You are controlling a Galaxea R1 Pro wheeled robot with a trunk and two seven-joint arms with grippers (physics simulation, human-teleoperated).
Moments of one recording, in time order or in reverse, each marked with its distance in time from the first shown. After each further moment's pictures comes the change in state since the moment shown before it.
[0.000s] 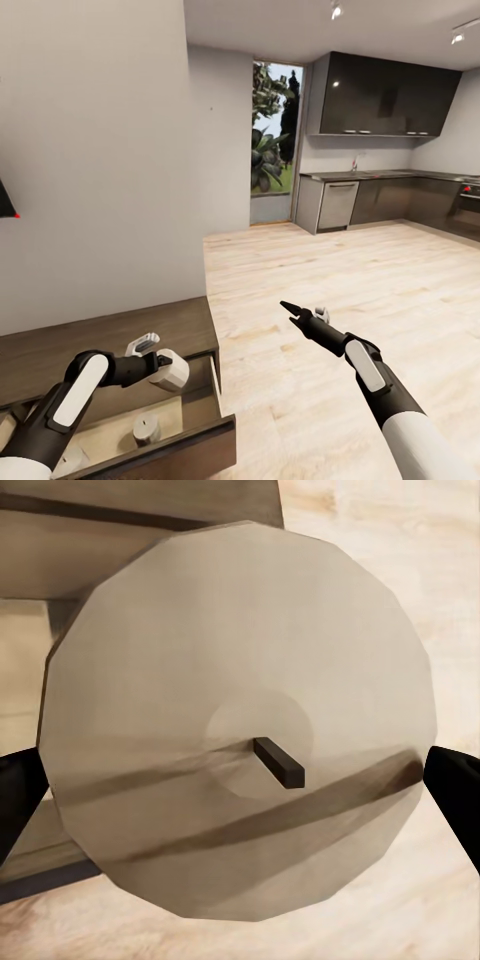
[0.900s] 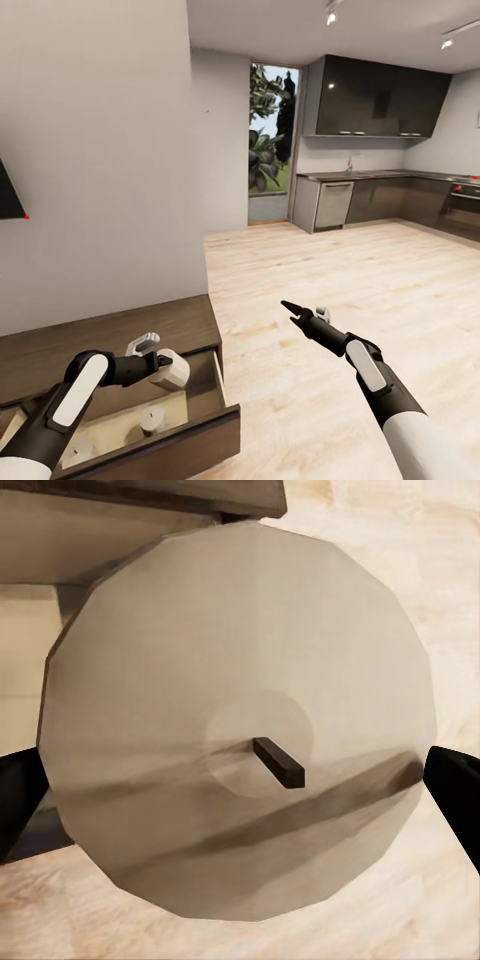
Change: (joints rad) left arm 0.000 0.000 0.000 -0.002 0.001 0.003 -0.003; right arm 0.000 -0.002 -0.004 0.000 -0.007 0.000 0.000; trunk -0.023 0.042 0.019
